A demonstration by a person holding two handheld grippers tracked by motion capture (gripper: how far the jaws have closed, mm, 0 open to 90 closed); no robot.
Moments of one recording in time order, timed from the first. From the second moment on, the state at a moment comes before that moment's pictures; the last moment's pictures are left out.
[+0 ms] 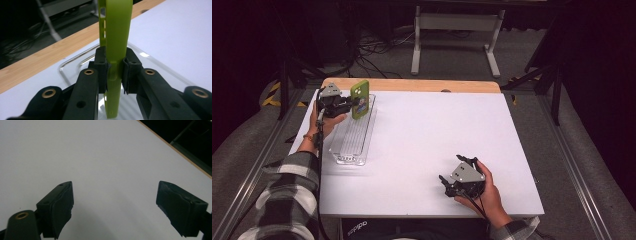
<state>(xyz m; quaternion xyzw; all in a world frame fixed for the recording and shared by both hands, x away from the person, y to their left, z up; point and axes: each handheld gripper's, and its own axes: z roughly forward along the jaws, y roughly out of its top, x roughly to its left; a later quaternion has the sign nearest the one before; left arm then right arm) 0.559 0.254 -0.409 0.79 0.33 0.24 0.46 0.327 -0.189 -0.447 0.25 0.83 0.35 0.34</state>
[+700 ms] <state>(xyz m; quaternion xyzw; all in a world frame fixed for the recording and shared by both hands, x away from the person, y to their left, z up) 0.575 0.245 -0.415 0.78 0.39 0.32 0.39 0.332 -0.187 -0.456 0.25 0.86 0.31 0.33</state>
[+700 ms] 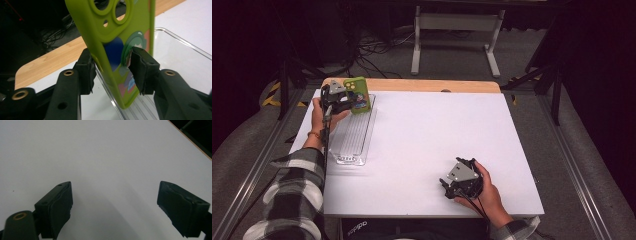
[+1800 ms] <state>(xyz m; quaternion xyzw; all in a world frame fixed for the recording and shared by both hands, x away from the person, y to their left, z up) 0.572 0.236 -0.412 0.78 0.39 0.34 0.36 0.333 -0.192 -0.451 0.27 0.84 0.31 0.34</state>
